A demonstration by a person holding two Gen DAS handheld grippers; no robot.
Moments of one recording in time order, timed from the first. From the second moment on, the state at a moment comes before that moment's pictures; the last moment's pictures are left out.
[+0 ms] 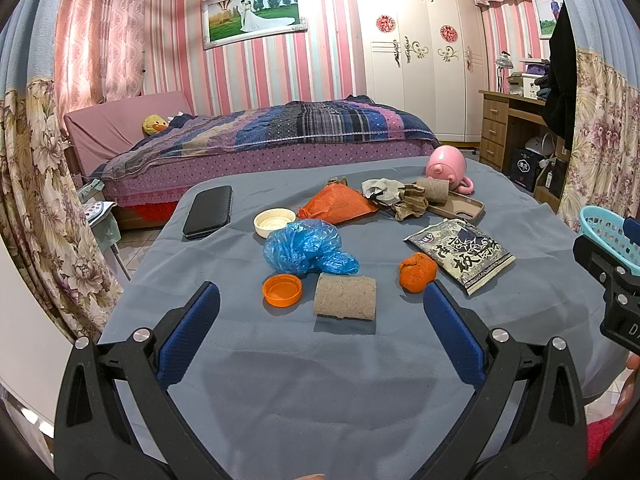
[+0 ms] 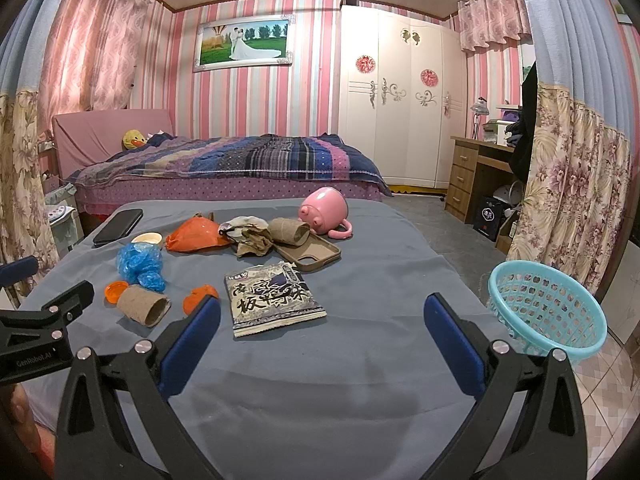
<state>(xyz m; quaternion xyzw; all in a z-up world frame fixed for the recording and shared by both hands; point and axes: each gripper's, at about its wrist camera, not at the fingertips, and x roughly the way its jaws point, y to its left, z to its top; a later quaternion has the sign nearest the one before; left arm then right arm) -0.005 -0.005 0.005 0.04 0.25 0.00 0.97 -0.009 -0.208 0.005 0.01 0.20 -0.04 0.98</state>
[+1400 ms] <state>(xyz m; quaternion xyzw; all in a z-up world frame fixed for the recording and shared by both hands) -0.003 0.012 0.012 0.04 0.25 0.00 0.97 -0.007 -0.216 0.006 0.01 0.19 -0.05 0.98</state>
